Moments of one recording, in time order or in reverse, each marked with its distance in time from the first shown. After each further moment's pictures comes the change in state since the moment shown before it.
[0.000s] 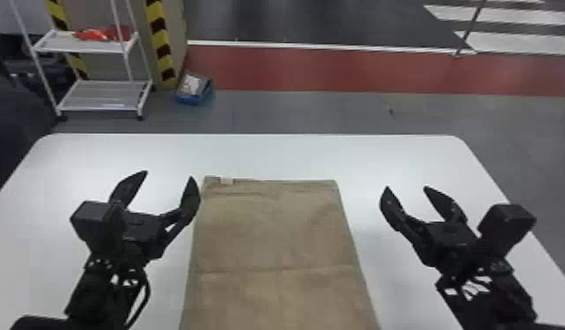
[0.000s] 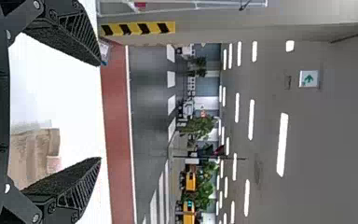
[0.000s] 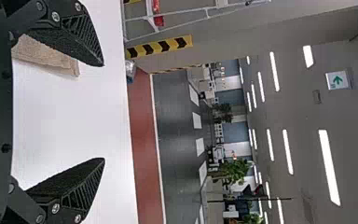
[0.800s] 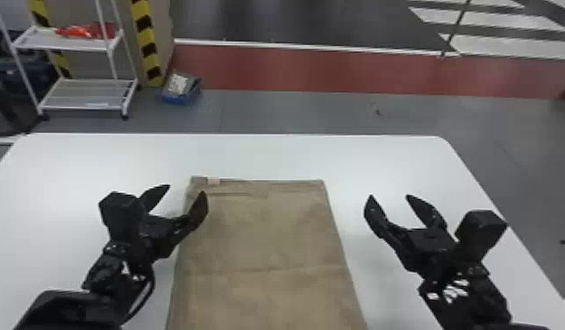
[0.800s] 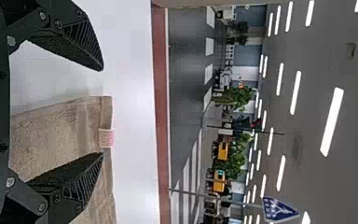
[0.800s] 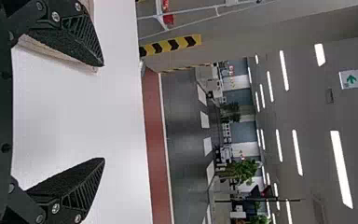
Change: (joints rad) left arm -0.198 -0.032 -0.026 0.326 0.037 0.046 -0.157; right arm -0.004 -0.006 0.004 0.057 0.007 -0.026 0.007
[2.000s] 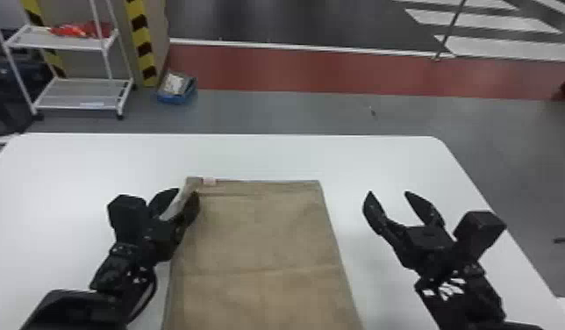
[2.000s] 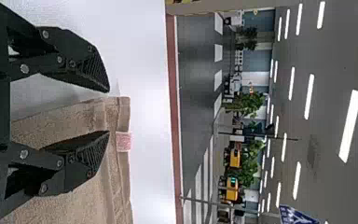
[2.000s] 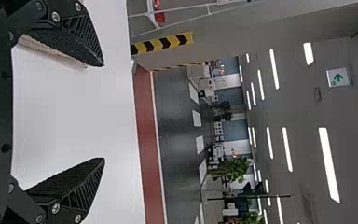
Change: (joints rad) left arm -0.029 -0.025 -0.010 0.067 -0.051 0.000 0.049; right arm -0.014 -0.005 -0.001 0.038 -0.018 -0.059 0.000
